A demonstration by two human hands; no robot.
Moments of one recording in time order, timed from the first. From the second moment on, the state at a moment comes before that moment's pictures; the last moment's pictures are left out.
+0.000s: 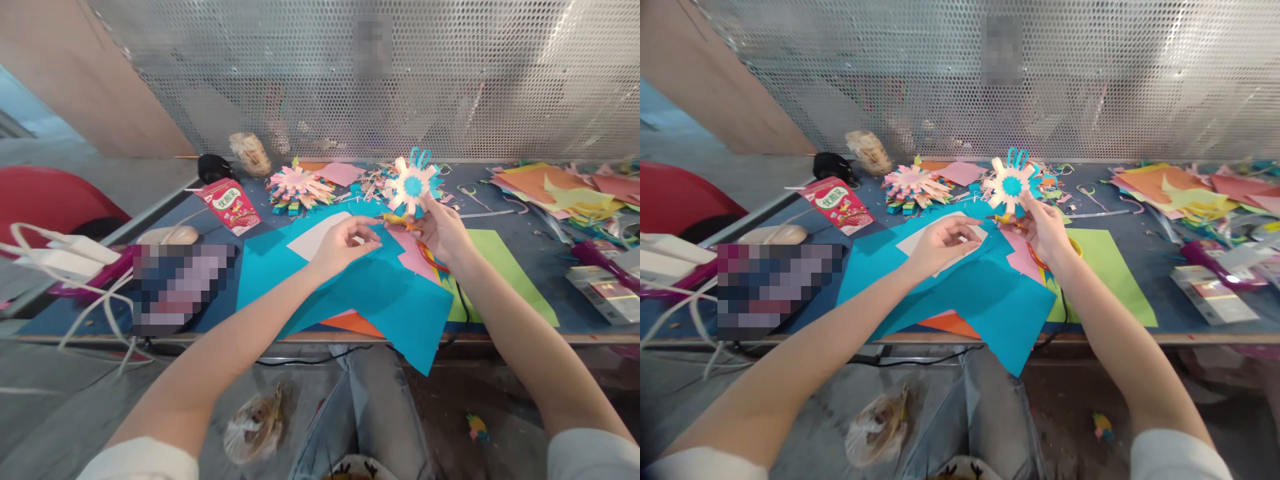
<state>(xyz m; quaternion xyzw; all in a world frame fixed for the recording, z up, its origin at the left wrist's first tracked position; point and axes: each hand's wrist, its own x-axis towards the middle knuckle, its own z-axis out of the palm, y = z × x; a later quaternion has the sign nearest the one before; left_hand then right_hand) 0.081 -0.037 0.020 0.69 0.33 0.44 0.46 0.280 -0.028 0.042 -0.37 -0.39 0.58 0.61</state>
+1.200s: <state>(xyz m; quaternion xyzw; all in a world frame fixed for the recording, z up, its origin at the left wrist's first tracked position) 0.080 -0.024 0.007 0.67 0.34 0.55 0.36 0.261 -0.042 0.035 -0.34 -0.46 0.63 0.53</state>
